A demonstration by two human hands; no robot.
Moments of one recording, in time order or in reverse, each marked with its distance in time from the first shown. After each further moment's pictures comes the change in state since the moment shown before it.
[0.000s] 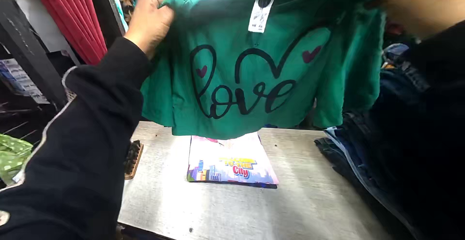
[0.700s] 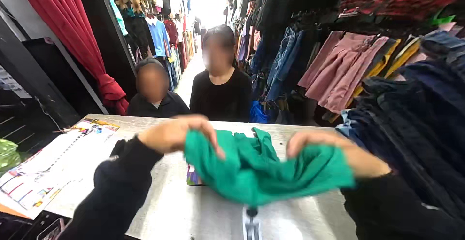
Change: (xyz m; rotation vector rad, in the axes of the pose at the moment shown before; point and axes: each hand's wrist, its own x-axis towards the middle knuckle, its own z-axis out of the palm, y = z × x) left_hand -0.163 -0.071 0.055 -0.853 -0.916 -0.078; right_hand -0.191 0.040 0.091 1.092 -0.957 -0.172
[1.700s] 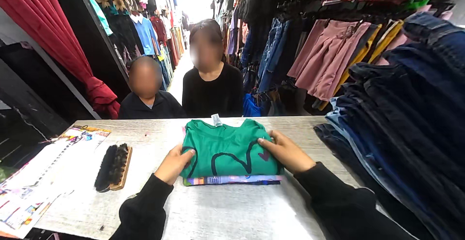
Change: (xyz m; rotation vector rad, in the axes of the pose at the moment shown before) left_hand -0.024 -0.105 0.043 -0.125 0.875 -0.629; right_hand 0.004 0.086 0.037 -0.155 0.774 0.732
